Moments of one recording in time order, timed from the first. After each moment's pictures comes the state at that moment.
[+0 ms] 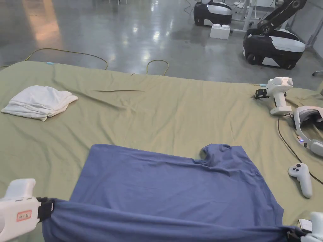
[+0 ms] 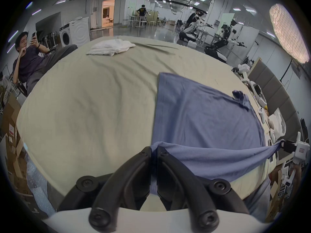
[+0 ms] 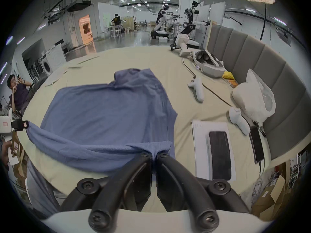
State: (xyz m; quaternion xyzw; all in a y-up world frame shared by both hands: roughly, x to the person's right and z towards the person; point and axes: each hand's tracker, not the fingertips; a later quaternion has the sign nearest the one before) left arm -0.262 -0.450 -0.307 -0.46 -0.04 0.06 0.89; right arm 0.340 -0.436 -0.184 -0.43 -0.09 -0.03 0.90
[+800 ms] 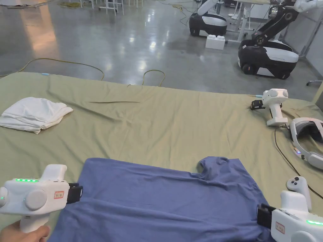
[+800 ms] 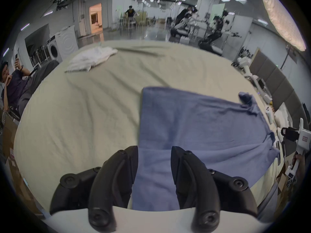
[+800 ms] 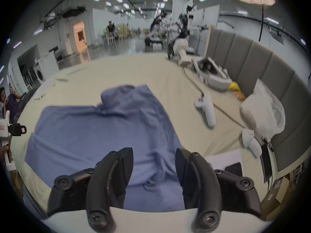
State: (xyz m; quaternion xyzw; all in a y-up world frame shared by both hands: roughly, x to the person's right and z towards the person) left arm -0.213 -0.463 -0.399 -0.43 -0.08 0.02 0.90; right arm 0.327 -0.450 -0.274 -0.36 -0.12 -0.03 0.93
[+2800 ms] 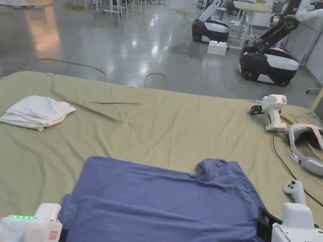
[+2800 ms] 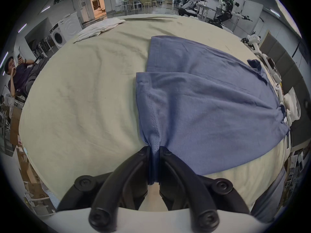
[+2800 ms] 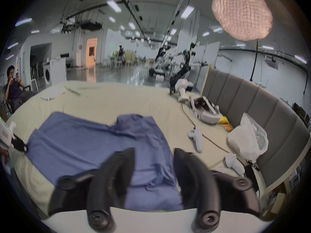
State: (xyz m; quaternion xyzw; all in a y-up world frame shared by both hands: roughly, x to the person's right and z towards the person) left arm -0.228 -0.518 -0.324 -0.54 -0.03 -0.01 0.84; right arm 0.305 -0.431 -0.210 -0.29 -0.12 0.05 0.95
